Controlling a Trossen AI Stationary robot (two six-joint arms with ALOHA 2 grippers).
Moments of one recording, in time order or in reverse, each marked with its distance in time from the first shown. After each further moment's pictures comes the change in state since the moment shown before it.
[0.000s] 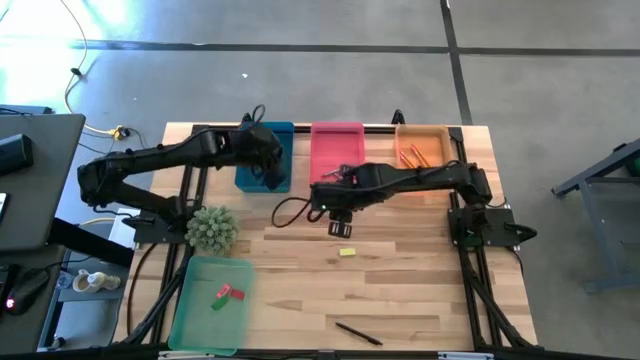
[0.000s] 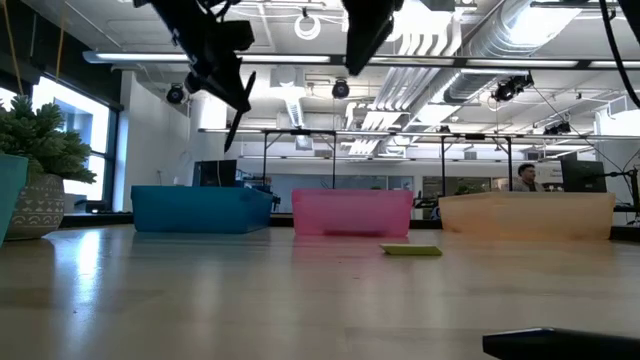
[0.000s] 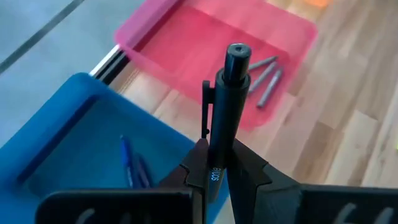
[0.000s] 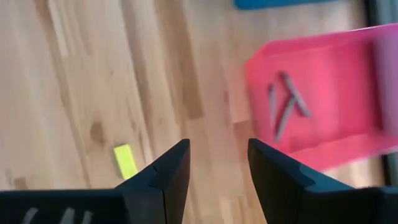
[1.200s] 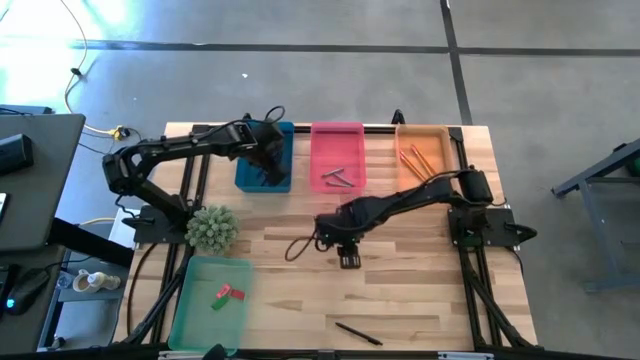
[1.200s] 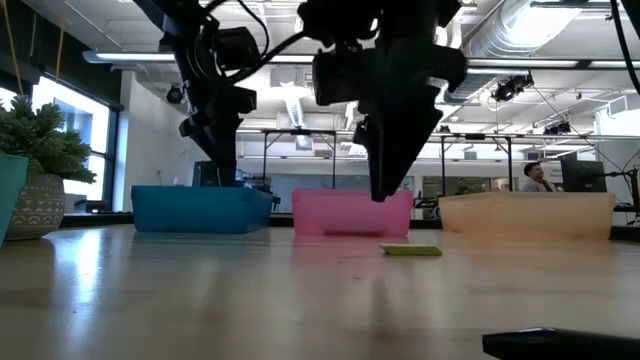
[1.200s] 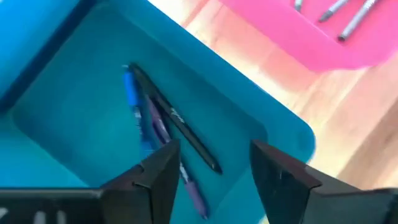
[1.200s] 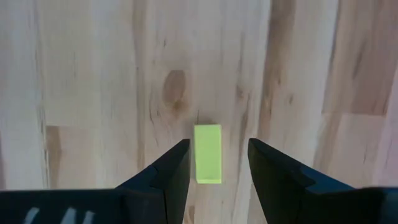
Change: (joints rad) left arm 0.182 0.228 0.000 -0.096 0.096 0.026; right arm 0.021 0.000 -0.580 0.525 -0.402 -0.133
